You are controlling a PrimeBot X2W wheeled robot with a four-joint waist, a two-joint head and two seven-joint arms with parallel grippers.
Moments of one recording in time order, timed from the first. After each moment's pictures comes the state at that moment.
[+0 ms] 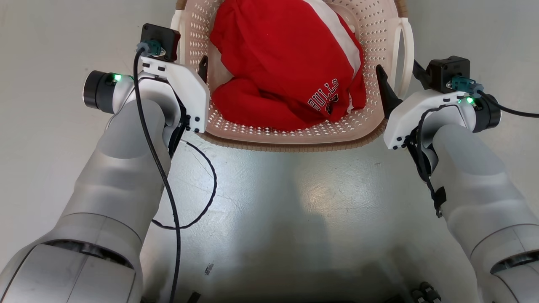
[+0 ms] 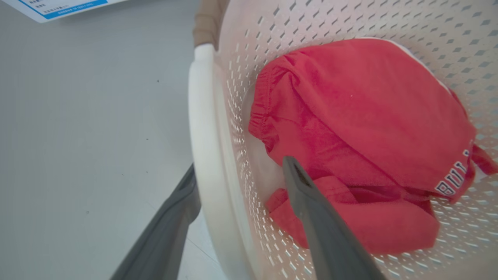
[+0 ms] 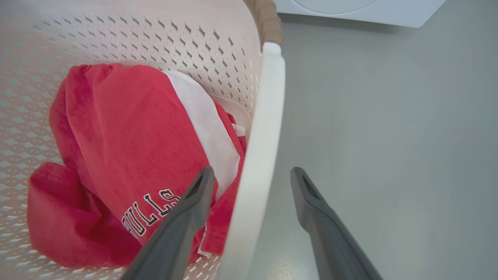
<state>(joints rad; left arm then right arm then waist) -1.16 0.03 -0.38 1.30 -0.26 -0.05 -0.10 -1.03 -0.07 0.17 1.25 0.14 0.12 -0.25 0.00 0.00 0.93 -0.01</state>
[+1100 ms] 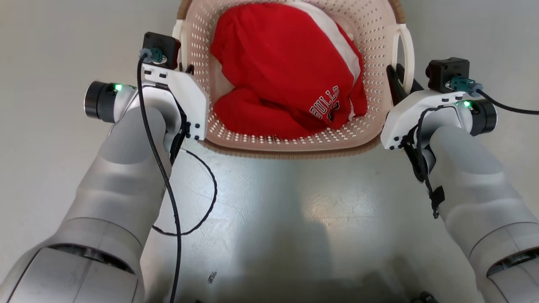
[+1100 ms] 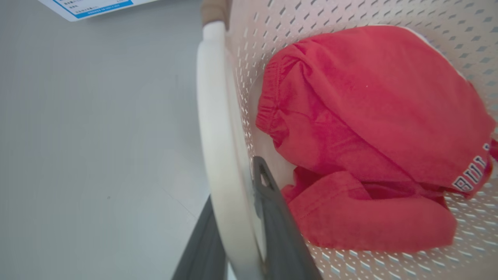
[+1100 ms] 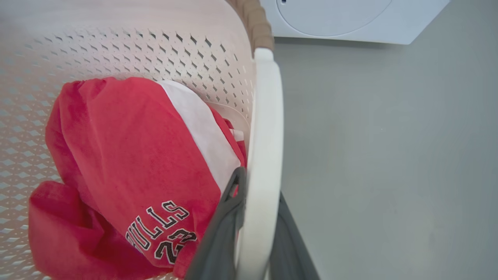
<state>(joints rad) -1.15 0.03 -0.42 1.30 -0.30 -0.04 -0.06 -1.05 -0.07 0.30 1.28 0.31 0.12 -0.24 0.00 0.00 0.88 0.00</state>
